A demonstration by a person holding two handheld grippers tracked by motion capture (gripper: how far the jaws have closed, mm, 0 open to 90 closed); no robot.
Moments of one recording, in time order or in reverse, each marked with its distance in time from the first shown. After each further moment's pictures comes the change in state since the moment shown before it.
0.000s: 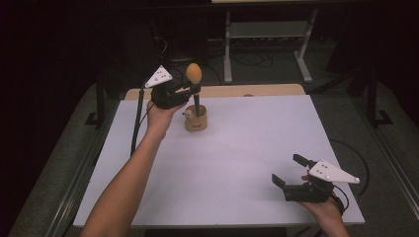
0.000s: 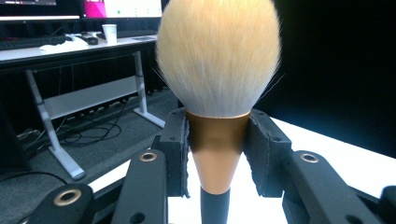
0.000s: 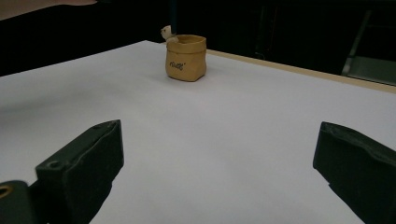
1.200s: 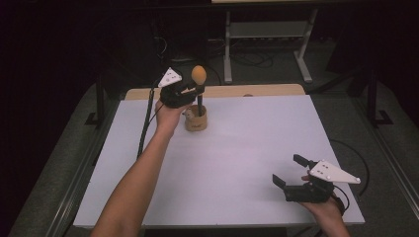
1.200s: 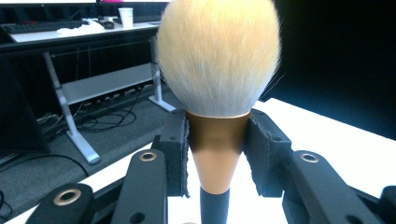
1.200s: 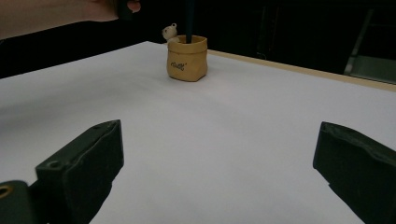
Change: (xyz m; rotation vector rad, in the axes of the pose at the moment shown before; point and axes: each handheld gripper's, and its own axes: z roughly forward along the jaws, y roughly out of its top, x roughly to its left) left arm 0.011 -0.021 0.032 0.054 0.071 -0.008; right arm 0.000 -0.001 -0.001 0.000 0.012 0.019
